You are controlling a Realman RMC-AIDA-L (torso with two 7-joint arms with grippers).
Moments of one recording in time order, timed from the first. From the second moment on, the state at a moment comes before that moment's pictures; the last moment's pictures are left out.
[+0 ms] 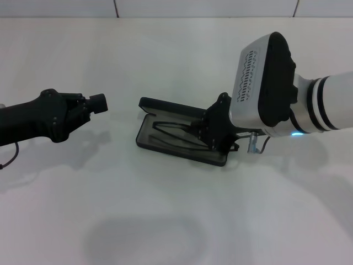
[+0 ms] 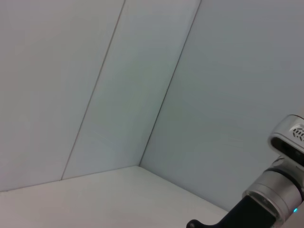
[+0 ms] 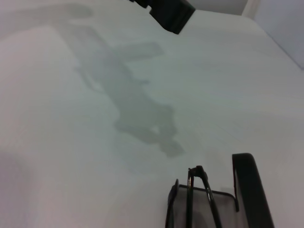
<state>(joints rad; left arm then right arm) -0.34 -1.91 0.88 0.56 1.56 1.73 -1.39 0.57 2.03 -1.89 -1.27 -2.13 -0.88 2.02</state>
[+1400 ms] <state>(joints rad) -0.34 -1.92 0.87 0.56 1.56 1.73 -1.39 0.61 2.03 -1.97 -1.21 -2.15 -0.74 2.02</state>
